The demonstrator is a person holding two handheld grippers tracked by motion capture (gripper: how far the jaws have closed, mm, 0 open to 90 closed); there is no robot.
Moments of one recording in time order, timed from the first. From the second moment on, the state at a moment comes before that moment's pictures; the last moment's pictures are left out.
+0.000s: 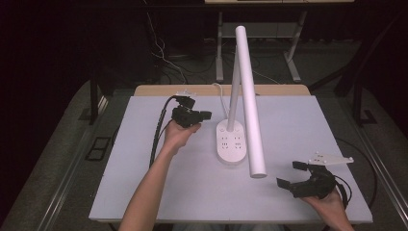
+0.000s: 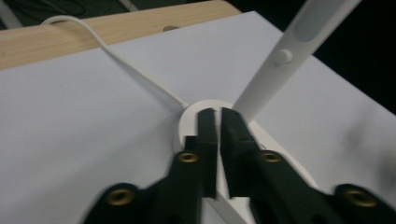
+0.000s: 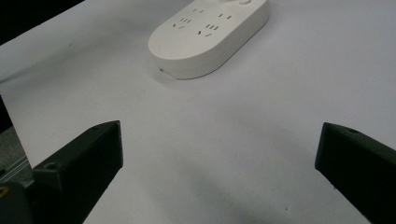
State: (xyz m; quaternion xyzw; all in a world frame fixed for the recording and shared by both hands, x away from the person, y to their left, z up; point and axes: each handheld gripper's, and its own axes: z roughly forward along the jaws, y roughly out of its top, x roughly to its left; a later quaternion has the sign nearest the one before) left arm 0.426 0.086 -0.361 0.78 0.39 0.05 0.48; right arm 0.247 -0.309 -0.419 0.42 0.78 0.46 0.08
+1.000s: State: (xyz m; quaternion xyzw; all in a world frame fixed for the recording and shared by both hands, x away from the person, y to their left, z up) left arm 0.341 0.158 -0.378 0.77 0.39 0.05 0.51; right arm 0.246 -0.307 -0.419 0.42 0.78 0.46 0.08
